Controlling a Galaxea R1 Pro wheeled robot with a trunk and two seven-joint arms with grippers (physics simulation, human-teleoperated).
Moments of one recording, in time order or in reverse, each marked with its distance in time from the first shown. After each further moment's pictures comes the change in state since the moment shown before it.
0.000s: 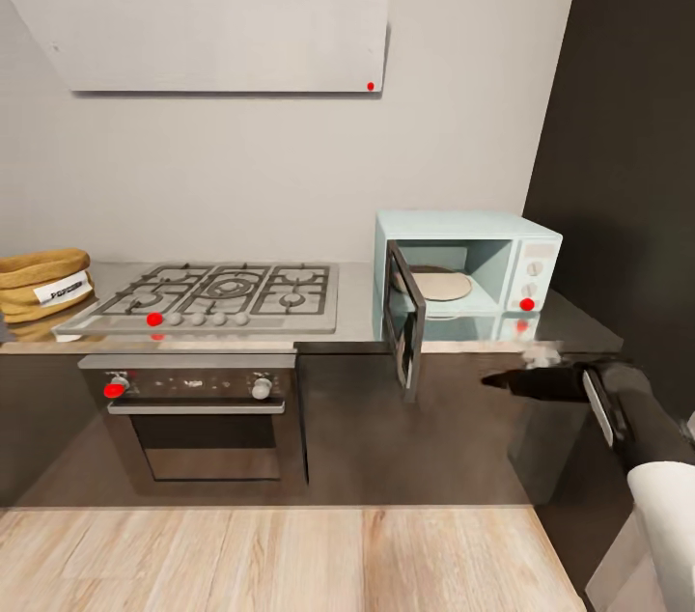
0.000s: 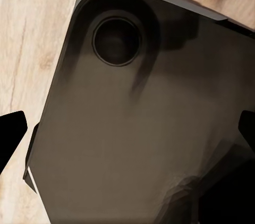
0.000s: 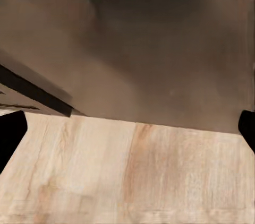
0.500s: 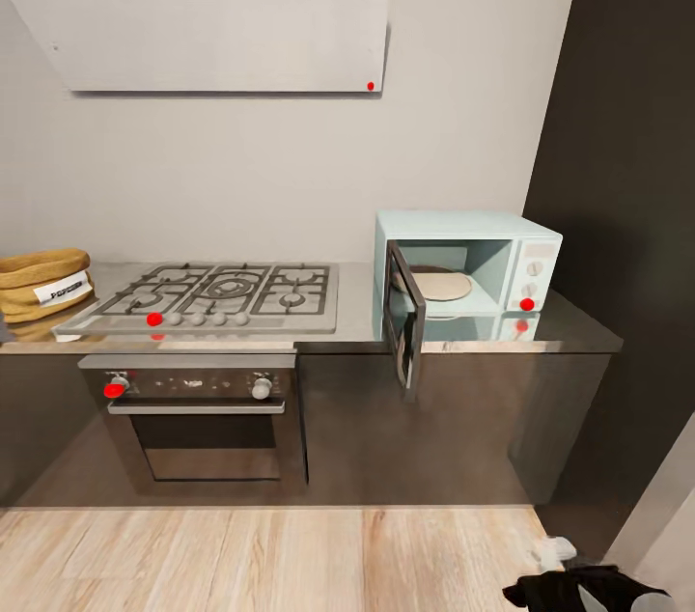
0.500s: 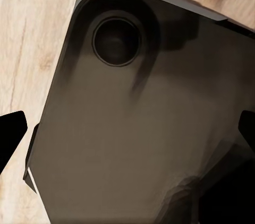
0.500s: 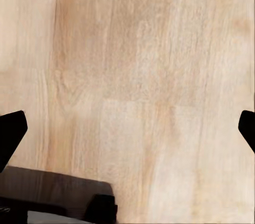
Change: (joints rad) left arm 0.000 0.000 -0.001 -0.001 0.000 0.000 0.000; right arm 0.158 0.044 0.016 0.928 0.121 -0.753 -0.388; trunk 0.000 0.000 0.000
